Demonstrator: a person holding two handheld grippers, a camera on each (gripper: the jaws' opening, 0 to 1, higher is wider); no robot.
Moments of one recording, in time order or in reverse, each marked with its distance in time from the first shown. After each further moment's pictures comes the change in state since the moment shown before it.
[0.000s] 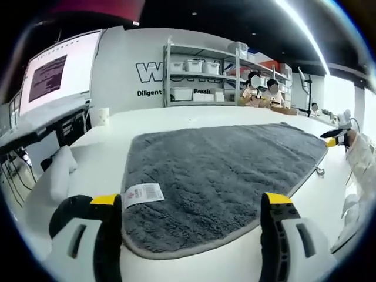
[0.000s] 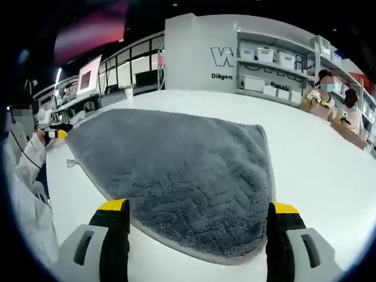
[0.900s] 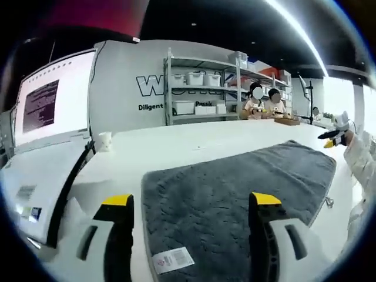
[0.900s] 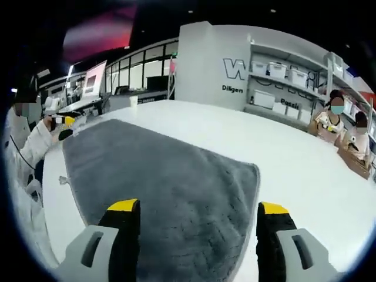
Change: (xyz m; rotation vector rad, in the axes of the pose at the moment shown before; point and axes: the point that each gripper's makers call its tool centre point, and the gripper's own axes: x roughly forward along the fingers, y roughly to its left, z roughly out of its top) left arm 0.040 0.030 0.089 0.060 -0.064 0.013; right arm 0.032 -0.043 0.081 -0.107 -0.052 0.045
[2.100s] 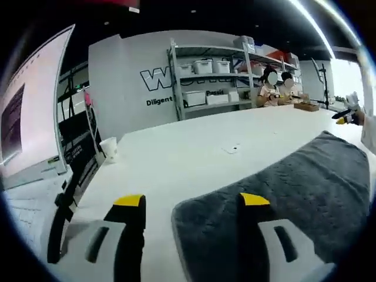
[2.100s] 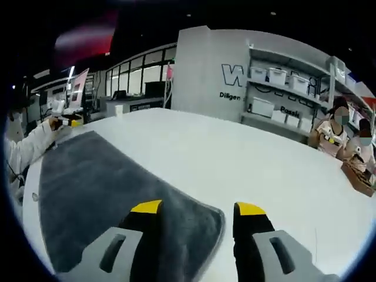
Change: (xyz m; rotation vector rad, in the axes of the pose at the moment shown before) left arm 0.135 0.079 0.022 0.061 0.062 0.103; right arm 0.092 -0.096 0.056 -0.024 -0.057 -0.011
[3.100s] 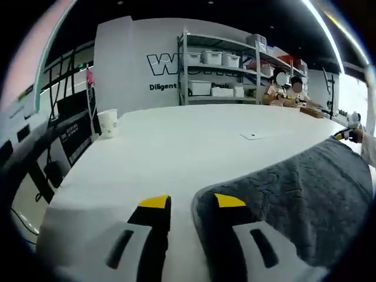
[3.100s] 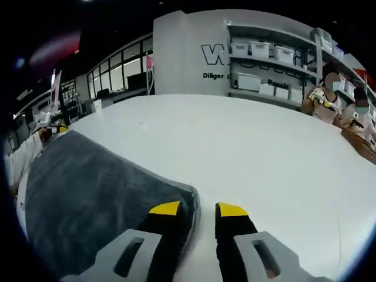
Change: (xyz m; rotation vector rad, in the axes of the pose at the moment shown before) left arm 0.047 0.033 -0.047 -0.125 0.068 -0.033; right arm 0.050 -0.036 -0.061 0.154 0.116 -0.043
